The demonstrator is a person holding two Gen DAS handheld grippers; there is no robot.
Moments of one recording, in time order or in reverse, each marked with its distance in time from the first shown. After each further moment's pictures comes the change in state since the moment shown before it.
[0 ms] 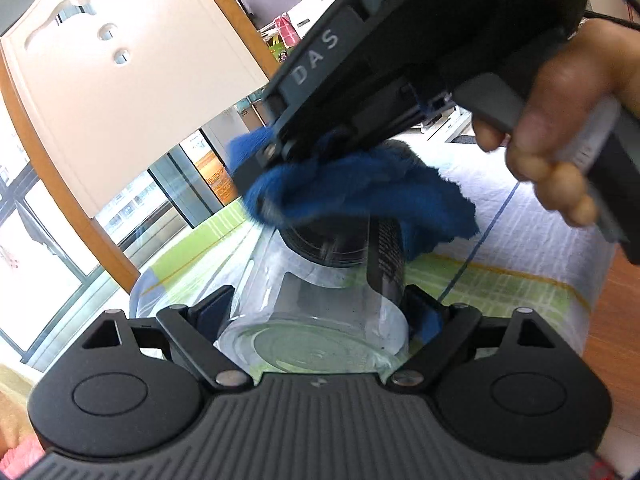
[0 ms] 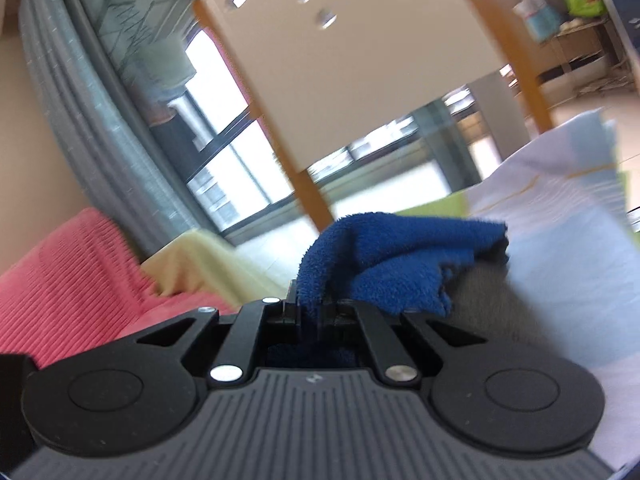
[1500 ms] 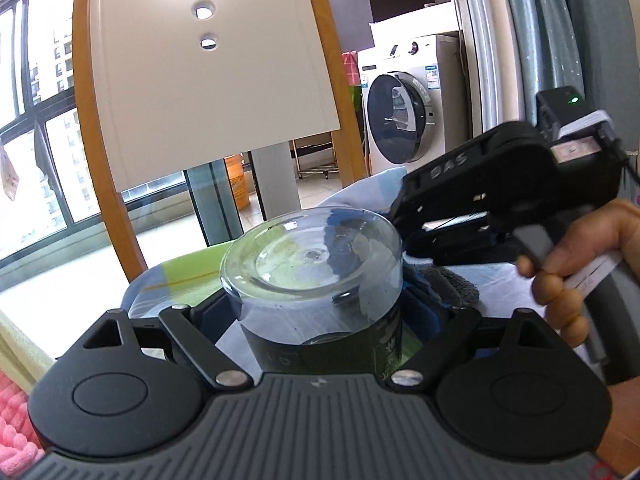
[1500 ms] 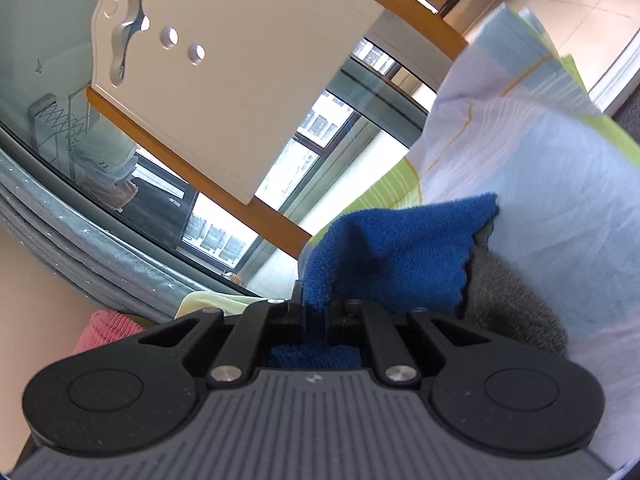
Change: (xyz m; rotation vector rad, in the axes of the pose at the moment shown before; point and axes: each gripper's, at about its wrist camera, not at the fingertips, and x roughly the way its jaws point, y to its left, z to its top) left arm 0.019 0.061 0.031 -0.350 -0.114 -0.028; right arm 0.022 -0.063 0.016 0.396 0.010 0.012
